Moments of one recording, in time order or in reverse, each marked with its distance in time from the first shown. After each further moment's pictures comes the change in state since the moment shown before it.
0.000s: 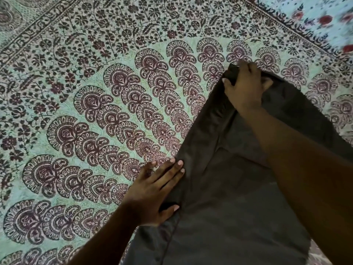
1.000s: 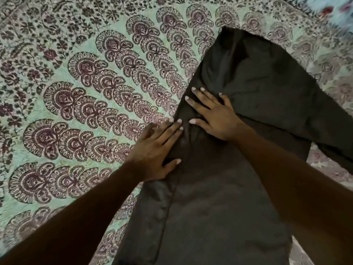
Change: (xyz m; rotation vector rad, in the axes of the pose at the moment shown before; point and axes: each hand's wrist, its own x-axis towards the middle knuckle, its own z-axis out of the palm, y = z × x) left_hand -0.008 0.003 0.007 0.116 0.036 0.024; right_hand -0.189 0.020 0.017 -0.183 -0.349 -0.650
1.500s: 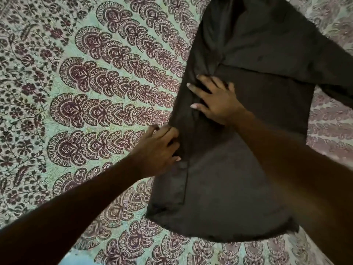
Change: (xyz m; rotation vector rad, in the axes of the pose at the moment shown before) left_hand -0.112 0.015 0.000 0.101 0.110 0.325; right_hand -0.064 -0.092 0.005 0.031 -0.012 0.216
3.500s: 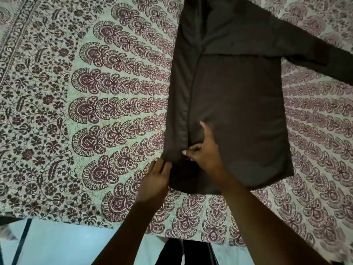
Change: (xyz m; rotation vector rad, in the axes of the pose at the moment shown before) left_hand -0.137 0.096 -0.006 -0.388 -0.024 -0.372; right_hand -0.176 -0.193 0.023 1.350 0.178 0.851
